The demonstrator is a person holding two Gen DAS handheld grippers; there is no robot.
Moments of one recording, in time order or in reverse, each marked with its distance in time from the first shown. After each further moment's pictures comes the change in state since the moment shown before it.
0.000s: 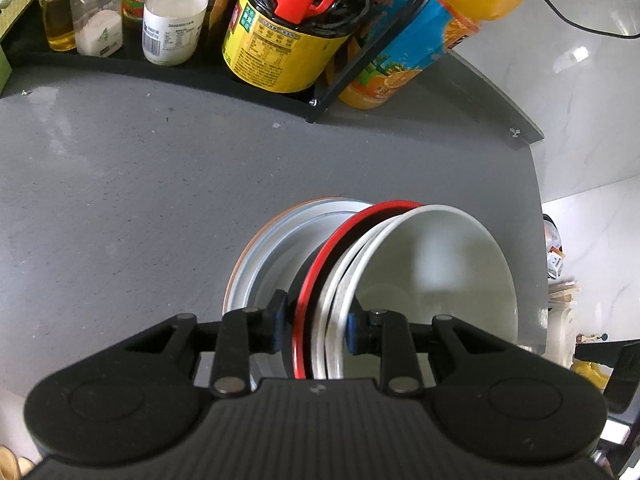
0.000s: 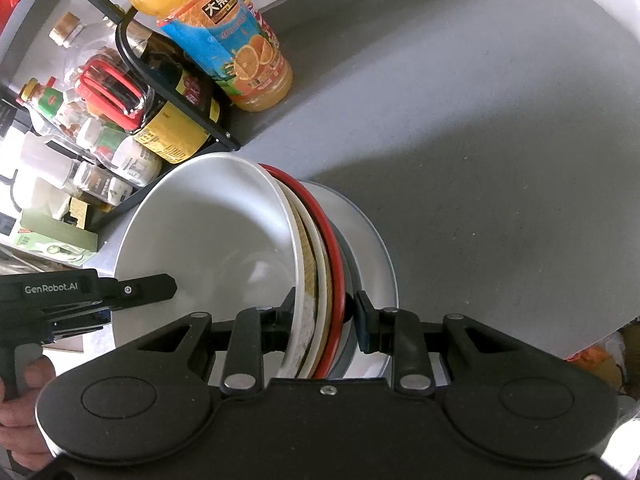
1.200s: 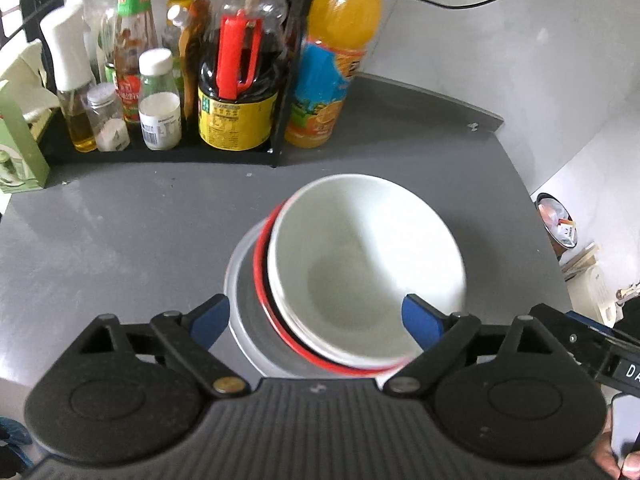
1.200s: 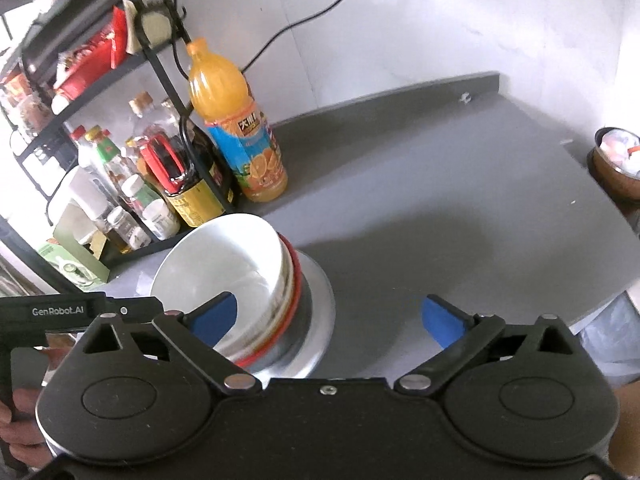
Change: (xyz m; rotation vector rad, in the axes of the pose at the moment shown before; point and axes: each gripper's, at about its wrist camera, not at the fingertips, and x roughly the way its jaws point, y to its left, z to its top) left arm -0.071 -0.066 -0.093 0.263 -0.255 0.122; right arm -0.122 -0.027 -0.075 -0.119 -0.385 -0.048
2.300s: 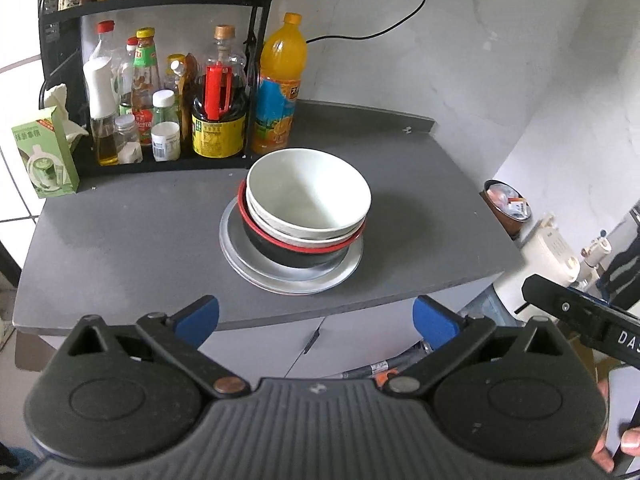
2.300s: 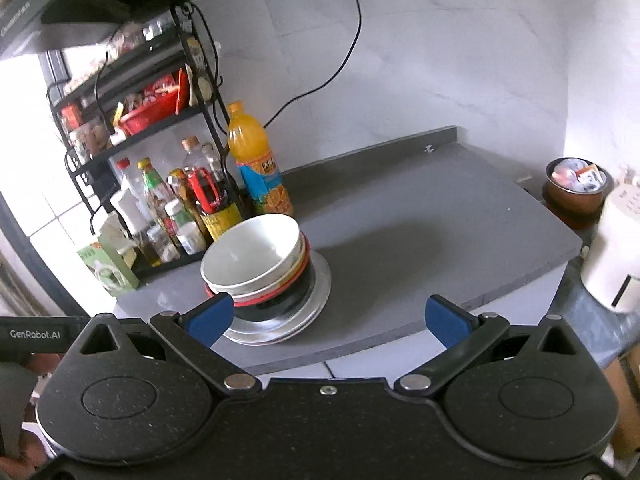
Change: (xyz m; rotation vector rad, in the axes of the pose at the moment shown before) left arm -0.130 -0.016 -0.123 0.134 -0.152 -0.065; right arm -0.137 0.018 -0.101 0.022 -0.229 -0.030
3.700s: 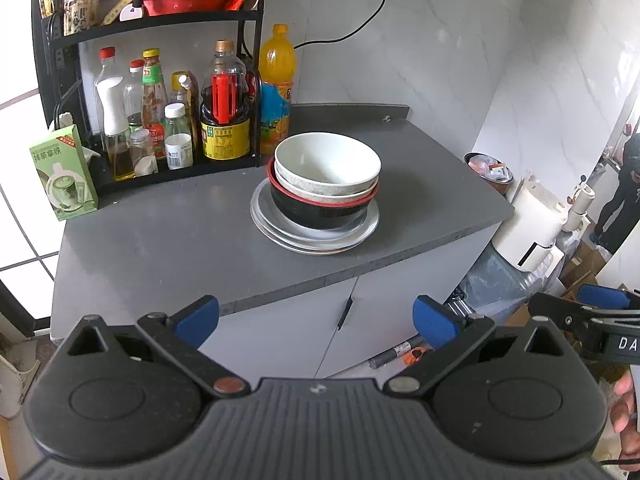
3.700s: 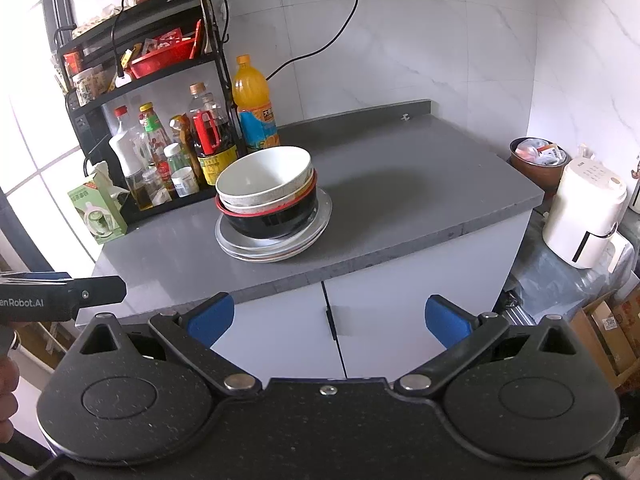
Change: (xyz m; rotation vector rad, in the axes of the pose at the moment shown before) left arm -0.047 0.059 -0.066 0.170 -0.056 -0.041; right arm -0.048 0.067 -0.086 -0.040 0.053 -0.146
